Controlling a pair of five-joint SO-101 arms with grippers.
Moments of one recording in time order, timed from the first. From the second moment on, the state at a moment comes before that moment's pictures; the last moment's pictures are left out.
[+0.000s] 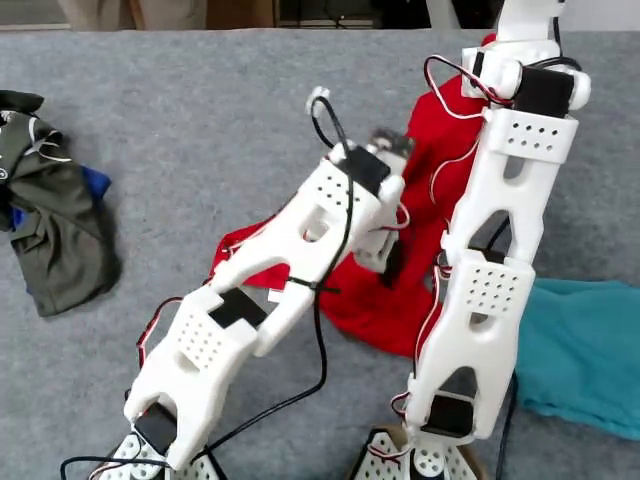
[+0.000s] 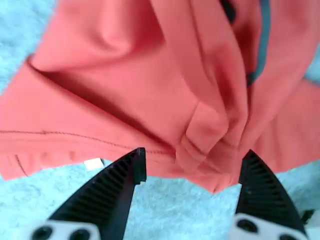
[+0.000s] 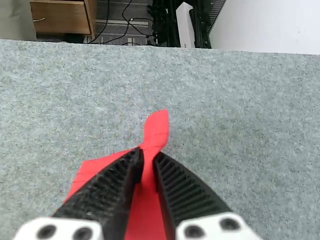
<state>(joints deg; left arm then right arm) 38.4 37.4 -39.4 100.2 5.7 8.3 48.0 -88.2 90.5 2.2</state>
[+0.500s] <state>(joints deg) 38.9 37.4 -35.9 99.4 -0.7 8.3 48.0 -87.9 90.5 2.2</state>
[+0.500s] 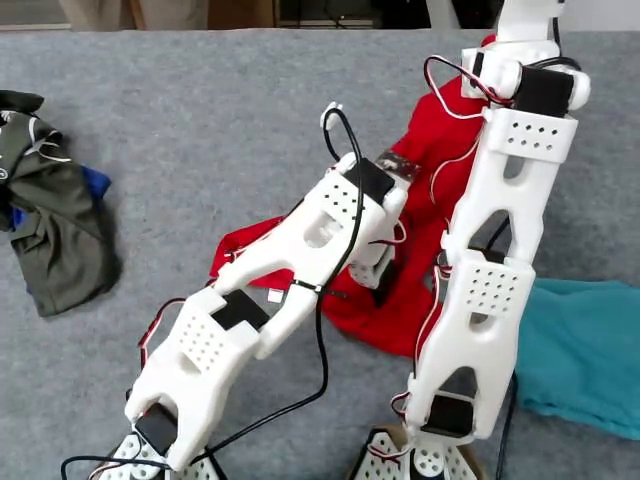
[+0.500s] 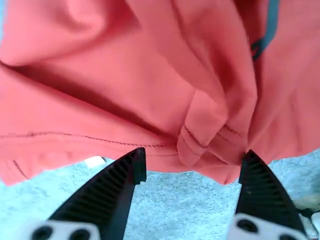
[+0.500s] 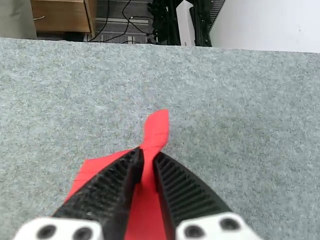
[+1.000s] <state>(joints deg) 38.9 37.8 -35.9 94.3 -9.2 8.3 48.0 -87.9 90.5 2.2</state>
